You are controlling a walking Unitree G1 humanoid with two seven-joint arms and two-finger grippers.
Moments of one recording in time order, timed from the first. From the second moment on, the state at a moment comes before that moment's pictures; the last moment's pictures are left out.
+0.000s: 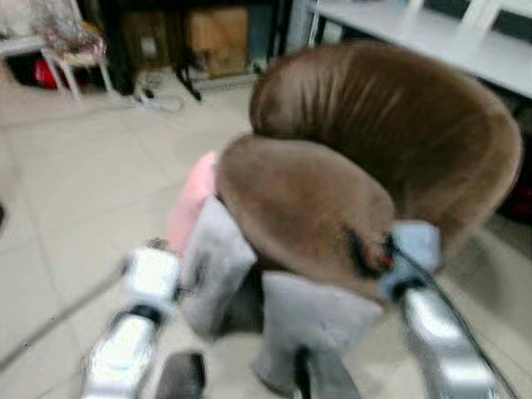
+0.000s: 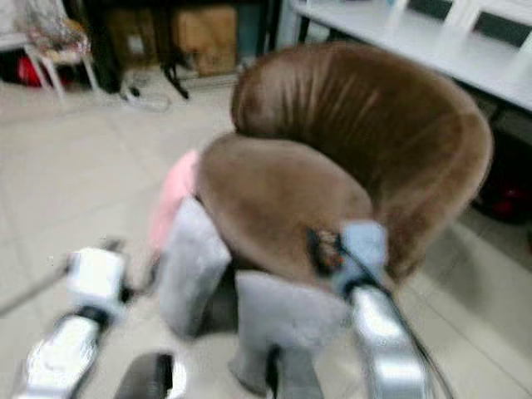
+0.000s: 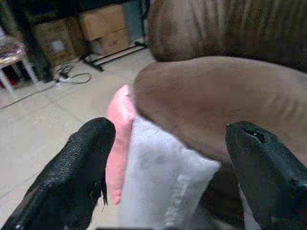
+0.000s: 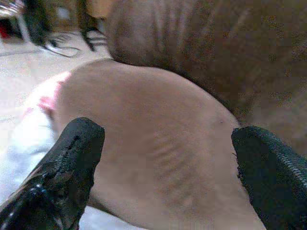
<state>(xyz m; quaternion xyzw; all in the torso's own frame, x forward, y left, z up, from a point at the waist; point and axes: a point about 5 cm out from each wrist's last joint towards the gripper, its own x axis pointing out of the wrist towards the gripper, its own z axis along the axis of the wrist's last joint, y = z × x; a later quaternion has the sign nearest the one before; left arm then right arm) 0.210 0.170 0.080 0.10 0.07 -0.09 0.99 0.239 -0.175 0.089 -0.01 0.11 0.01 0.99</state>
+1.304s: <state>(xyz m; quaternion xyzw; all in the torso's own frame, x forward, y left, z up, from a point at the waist) 0.204 0.181 0.072 0.13 0.09 -0.08 0.98 0.246 -0.156 0.080 0.00 0.15 0.07 0.99</state>
